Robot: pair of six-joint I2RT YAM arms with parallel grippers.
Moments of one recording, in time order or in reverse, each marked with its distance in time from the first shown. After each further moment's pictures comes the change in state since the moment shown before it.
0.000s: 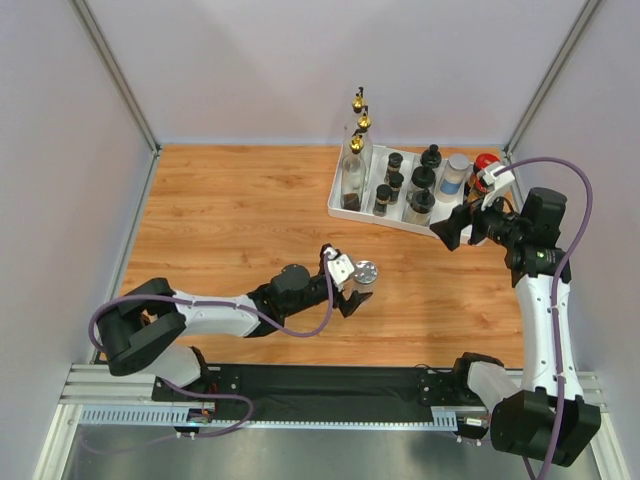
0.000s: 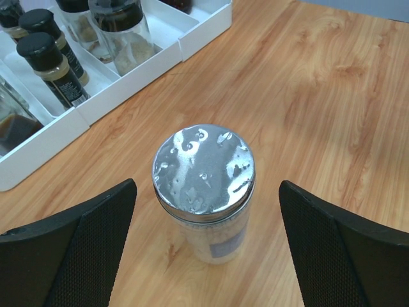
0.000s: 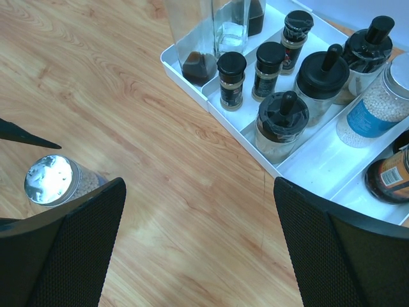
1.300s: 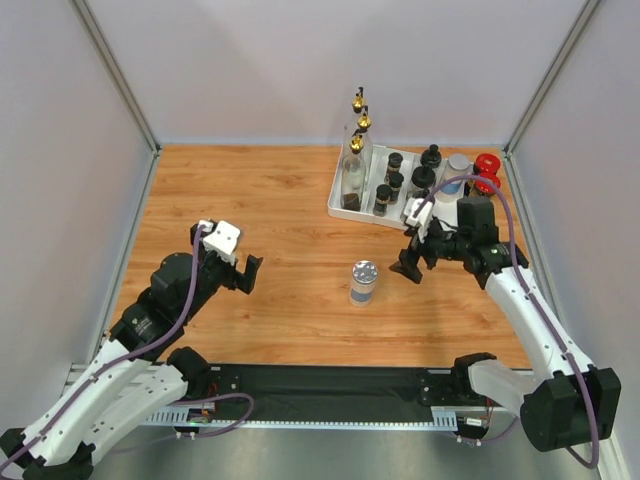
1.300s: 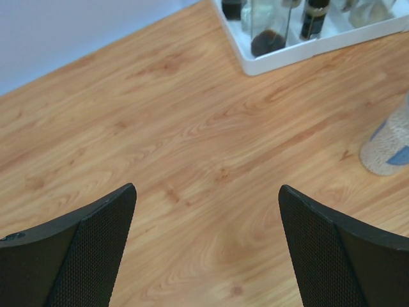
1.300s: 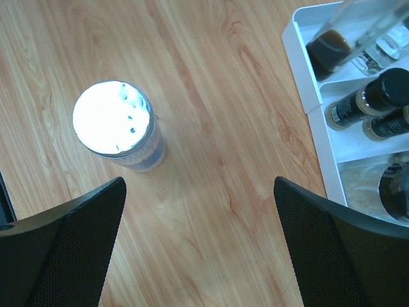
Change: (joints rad) left arm 0.377 -0.943 0.168 -1.217 -0.211 0.027; right arm 0.368 0.073 -0.082 -0.092 0.046 -0.369
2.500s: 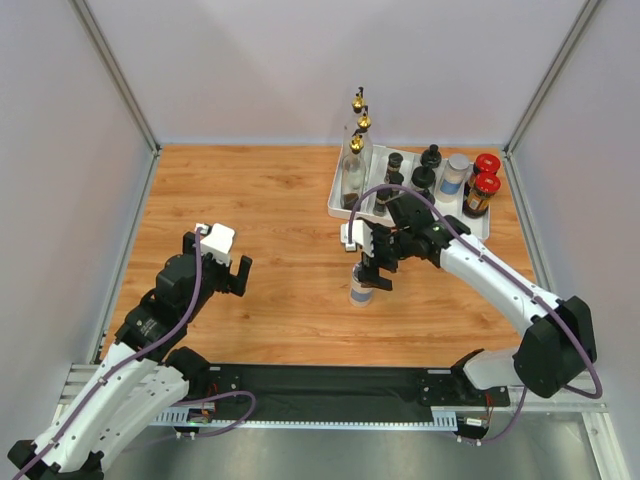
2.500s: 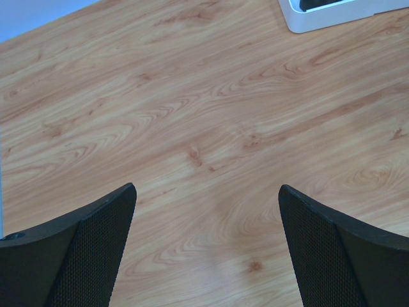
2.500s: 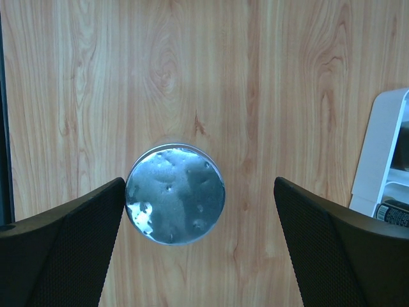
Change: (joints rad) left arm 0.130 -0.022 -0.082 -0.072 -0.034 -0.026; right arm 0.401 0.290 0.209 -0.184 0.190 -0.266
